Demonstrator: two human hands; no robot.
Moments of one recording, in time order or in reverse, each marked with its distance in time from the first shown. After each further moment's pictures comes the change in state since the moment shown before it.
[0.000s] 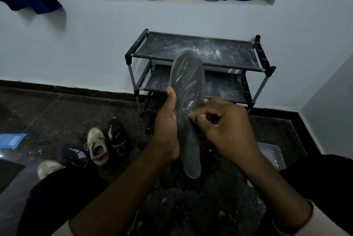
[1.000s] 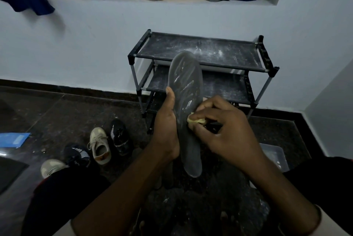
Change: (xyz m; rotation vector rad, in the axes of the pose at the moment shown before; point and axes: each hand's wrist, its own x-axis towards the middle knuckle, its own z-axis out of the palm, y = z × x) left_hand 0.001 0.002 -0.005 0.015 0.016 0.017; right_hand -0.005 0.004 0.001 0.013 -0.082 -0.106
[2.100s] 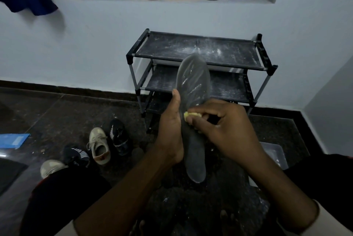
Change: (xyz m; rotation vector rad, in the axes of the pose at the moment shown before) left_hand -0.005 -0.006 0.006 0.062 0.022 -0.008; right_hand 0.005 -0.003 -0.002 0.137 0.015 0.062
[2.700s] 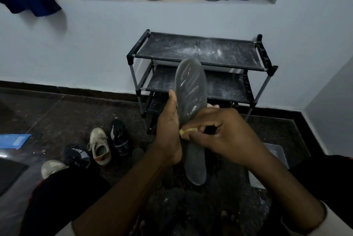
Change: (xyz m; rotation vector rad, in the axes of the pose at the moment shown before) left_hand -0.001 0.000 -0.003 -0.026 0.011 -0.039; right_hand -0.001 0.000 -0.008 0.048 -0.253 -0.059
